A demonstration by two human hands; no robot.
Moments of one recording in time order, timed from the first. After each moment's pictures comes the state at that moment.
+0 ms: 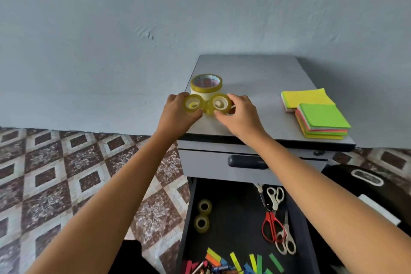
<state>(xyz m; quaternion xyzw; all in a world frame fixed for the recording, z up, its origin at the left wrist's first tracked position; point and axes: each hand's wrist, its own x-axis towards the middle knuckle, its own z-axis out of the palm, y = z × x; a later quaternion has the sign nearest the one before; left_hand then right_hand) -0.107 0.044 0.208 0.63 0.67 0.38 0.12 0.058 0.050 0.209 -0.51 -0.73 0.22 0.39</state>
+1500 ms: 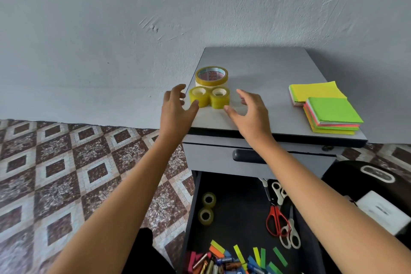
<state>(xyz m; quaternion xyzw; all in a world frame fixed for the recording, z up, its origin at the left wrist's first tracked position) -0.104 0.029 0.195 0.58 0.66 0.47 0.10 0.065 0.057 0.170 -0.52 -0.68 0.17 0.49</state>
